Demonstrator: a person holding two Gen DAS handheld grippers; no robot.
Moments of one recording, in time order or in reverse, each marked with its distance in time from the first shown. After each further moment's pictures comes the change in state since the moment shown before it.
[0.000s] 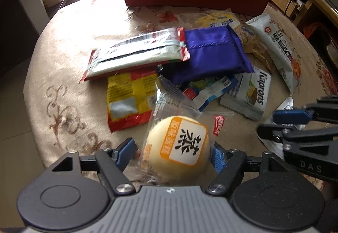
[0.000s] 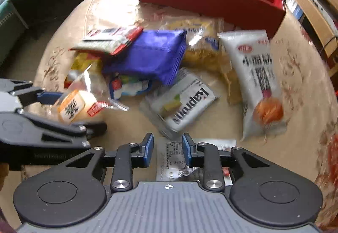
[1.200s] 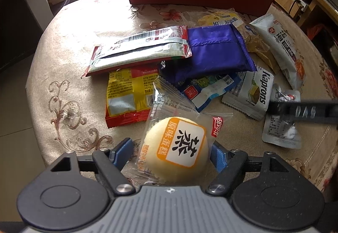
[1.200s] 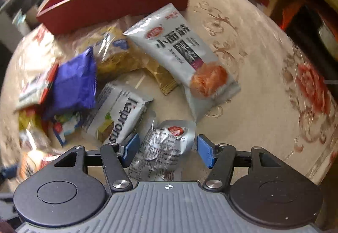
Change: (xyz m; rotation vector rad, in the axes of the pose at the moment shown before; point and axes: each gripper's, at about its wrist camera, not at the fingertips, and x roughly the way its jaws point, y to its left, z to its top) left arm 0.002 -0.002 -0.003 -0.016 -0.006 0.020; right arm 0.023 -0.031 0.003 0.432 -0.023 -0.189
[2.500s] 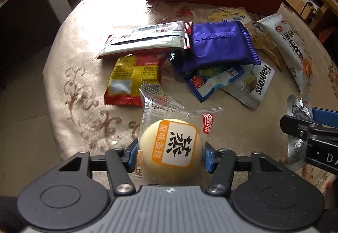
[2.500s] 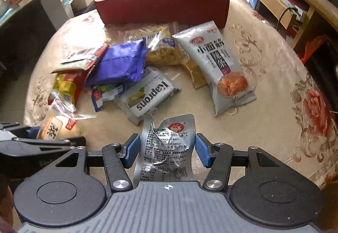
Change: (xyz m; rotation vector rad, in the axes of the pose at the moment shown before) left arm -0.017 -0.008 -0.018 -0.065 0.006 0.090; right arm -0.044 0.007 -0.032 -0.205 -0.092 0.127
